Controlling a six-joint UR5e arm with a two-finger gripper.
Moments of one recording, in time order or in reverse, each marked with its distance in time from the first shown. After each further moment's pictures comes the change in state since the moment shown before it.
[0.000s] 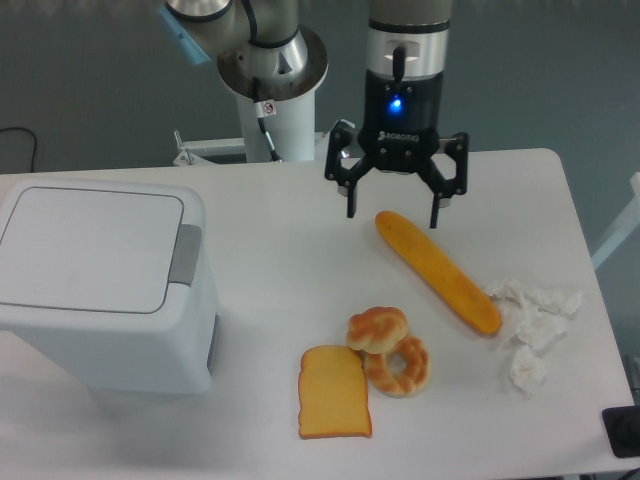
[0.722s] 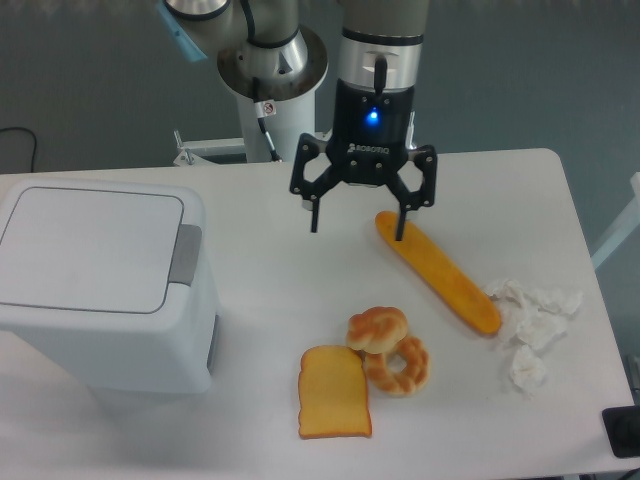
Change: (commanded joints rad) arm -0.067 -0.023 0.021 0.002 -0.150 -0.351
